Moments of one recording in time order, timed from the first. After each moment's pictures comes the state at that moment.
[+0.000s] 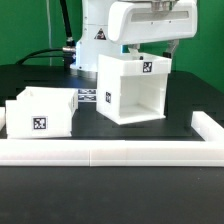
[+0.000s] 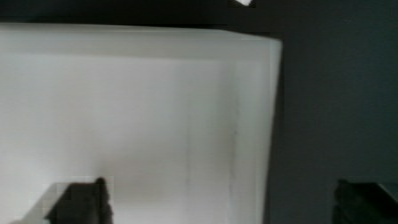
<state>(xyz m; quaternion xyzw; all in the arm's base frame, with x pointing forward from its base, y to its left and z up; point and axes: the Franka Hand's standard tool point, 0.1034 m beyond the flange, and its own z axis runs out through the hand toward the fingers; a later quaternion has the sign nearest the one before) 0.412 0.083 0.100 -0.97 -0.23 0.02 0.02</state>
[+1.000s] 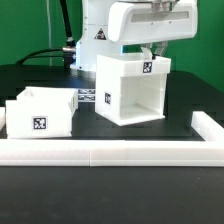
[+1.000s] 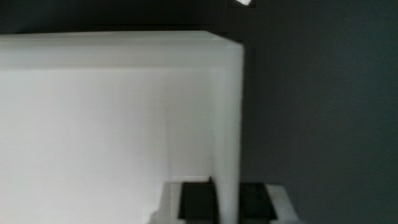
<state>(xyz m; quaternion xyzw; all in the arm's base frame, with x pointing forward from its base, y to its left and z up) 0.413 0.083 0.100 -0.97 -0.23 0.02 0.02</state>
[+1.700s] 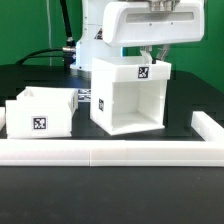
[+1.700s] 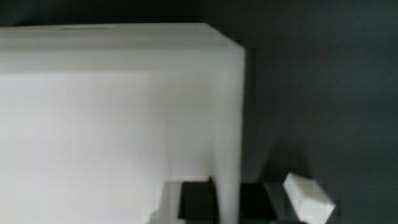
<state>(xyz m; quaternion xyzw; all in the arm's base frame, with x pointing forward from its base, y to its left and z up) 0.492 0.067 0.100 -0.99 -0.16 -0.02 0.02</state>
